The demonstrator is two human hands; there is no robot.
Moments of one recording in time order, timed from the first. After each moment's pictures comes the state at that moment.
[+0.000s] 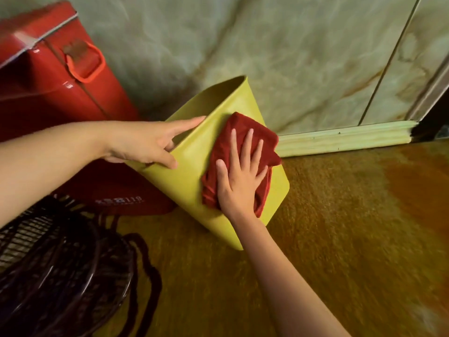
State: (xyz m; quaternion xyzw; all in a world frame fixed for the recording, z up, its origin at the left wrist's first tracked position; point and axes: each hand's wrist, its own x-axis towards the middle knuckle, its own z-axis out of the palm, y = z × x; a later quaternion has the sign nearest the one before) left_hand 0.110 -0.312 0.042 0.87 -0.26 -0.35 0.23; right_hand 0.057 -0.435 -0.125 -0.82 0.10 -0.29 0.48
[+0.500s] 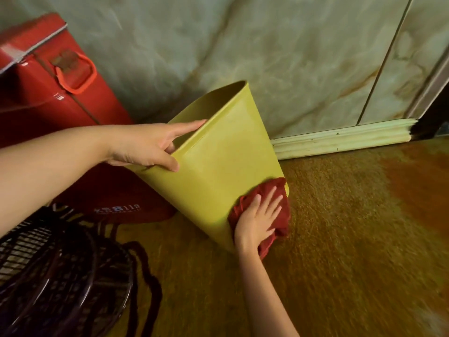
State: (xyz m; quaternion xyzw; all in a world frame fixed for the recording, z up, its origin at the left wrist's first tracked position) left_hand 0.118 -0.330 0.042 0.86 -0.25 -0.36 0.26; right_hand 0.031 -0.434 -0.171 -0.66 0.41 -0.14 0.62
